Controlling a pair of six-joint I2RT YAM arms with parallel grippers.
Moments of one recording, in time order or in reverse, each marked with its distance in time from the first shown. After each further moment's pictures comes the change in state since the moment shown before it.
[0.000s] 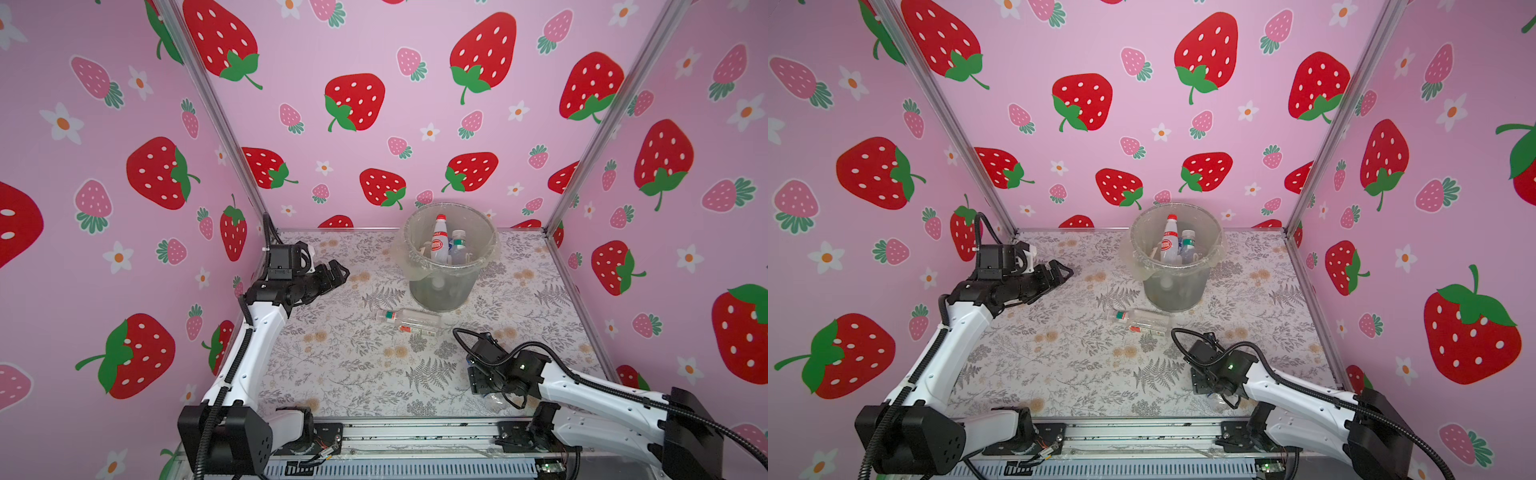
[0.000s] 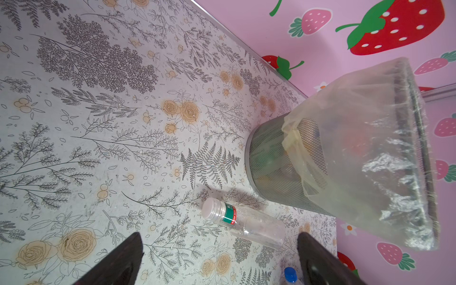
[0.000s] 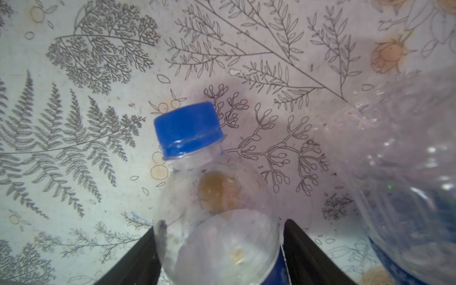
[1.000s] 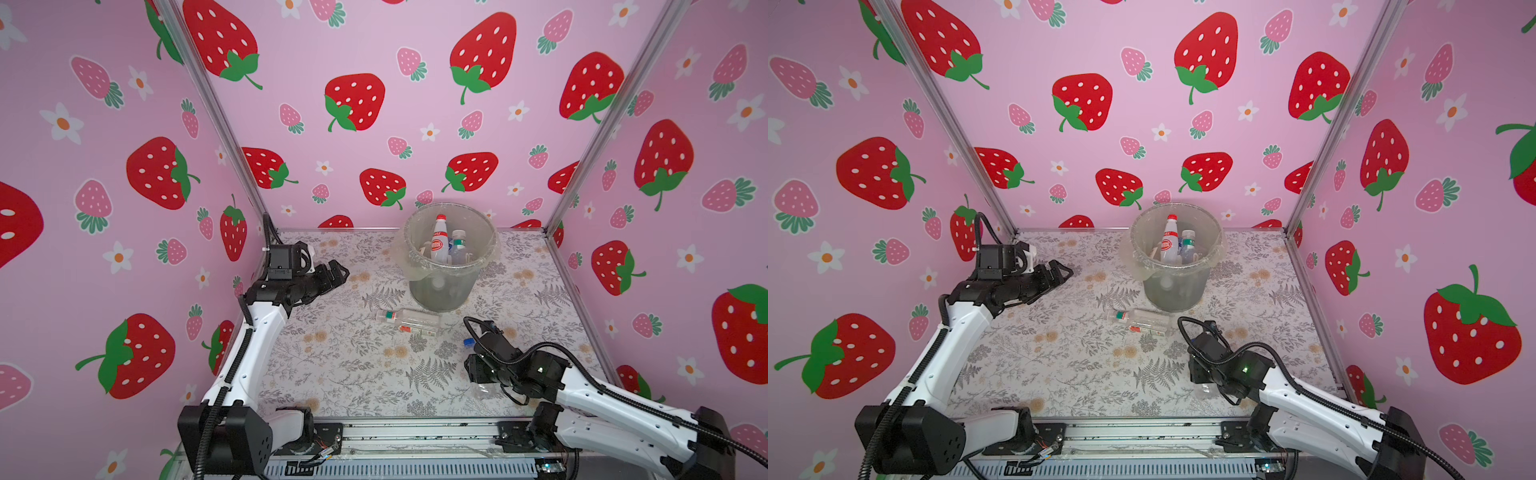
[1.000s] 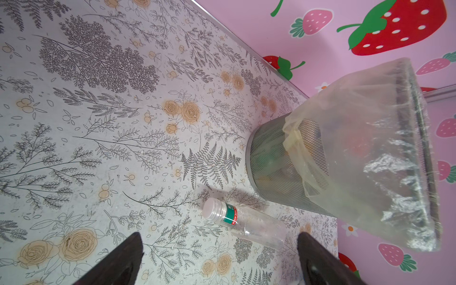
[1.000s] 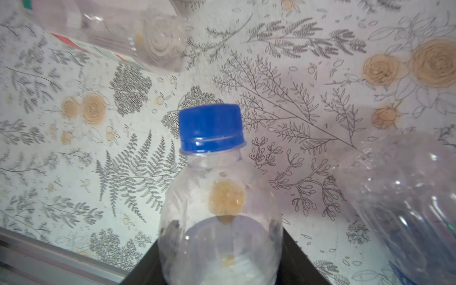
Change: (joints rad) left arm 0.000 0.000 0.000 -0.001 -0.005 0.000; right arm 0.003 -0.157 0.069 0.052 0.022 0.024
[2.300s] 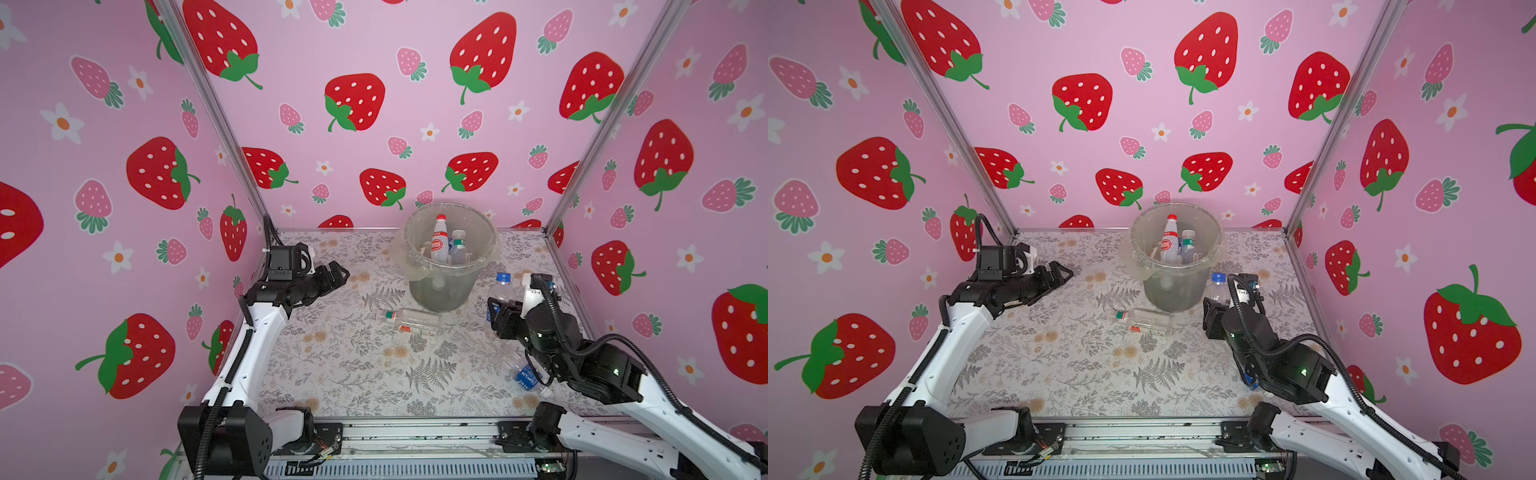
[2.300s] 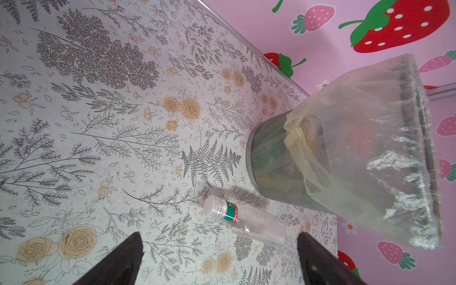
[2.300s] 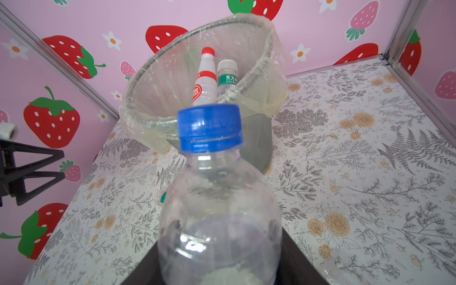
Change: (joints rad) left arm 0.001 -0.004 -0.011 -0.001 0.008 -0.001; right arm 0.004 -0.103 0.439 0.003 0.407 -0.156
